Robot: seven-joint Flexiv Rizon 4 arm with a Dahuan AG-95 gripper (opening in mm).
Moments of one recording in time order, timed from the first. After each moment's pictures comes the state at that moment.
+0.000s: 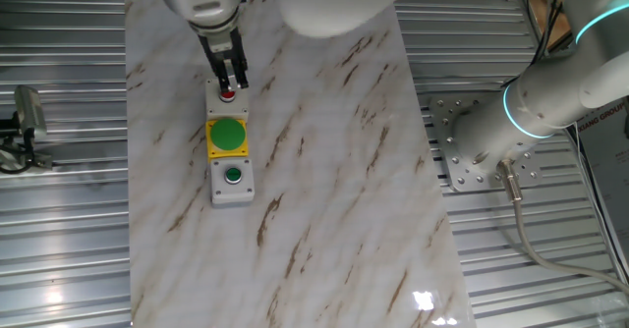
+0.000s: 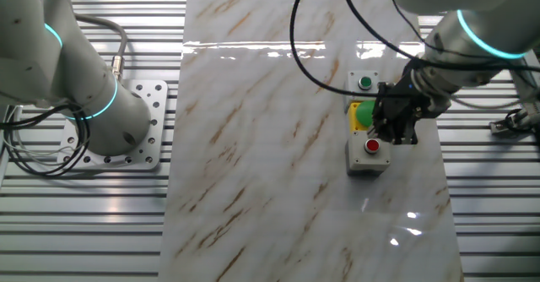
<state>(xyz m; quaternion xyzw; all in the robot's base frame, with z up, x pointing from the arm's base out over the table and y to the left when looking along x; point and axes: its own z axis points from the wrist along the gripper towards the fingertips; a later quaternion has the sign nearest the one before) 0.554 -0.081 0.142 0.05 -0.99 0.04 0.11</state>
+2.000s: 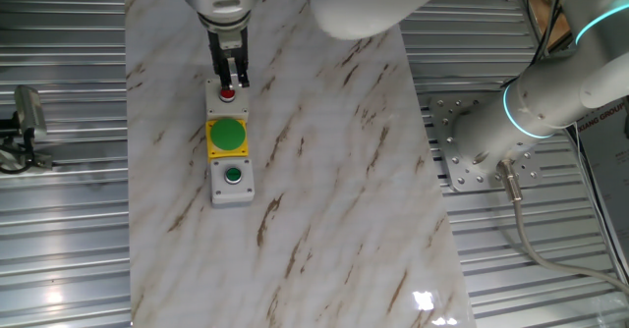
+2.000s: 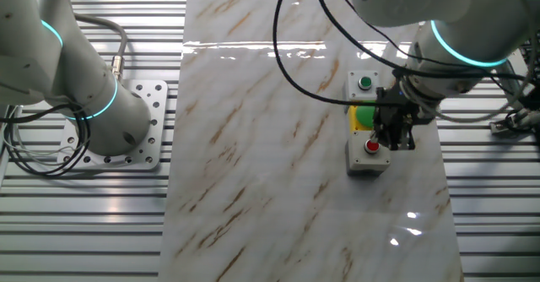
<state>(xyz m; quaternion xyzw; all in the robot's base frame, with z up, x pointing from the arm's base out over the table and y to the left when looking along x) 0.564 -0.087 0.135 0.04 -1.00 0.01 0.06</state>
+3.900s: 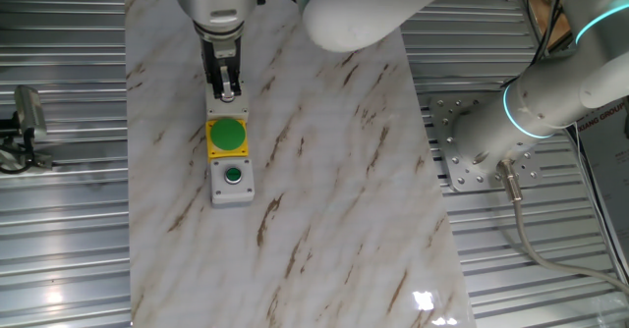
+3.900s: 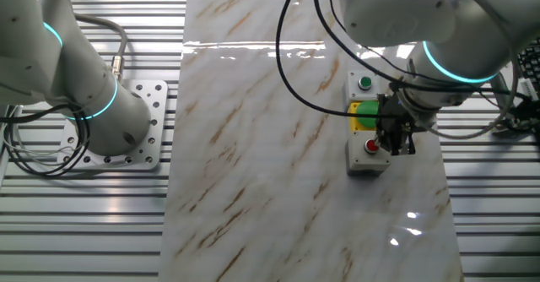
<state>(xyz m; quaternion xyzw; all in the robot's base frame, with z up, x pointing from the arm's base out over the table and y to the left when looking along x) 0.575 -0.080 0.107 0.05 -1.00 0.01 0.03</state>
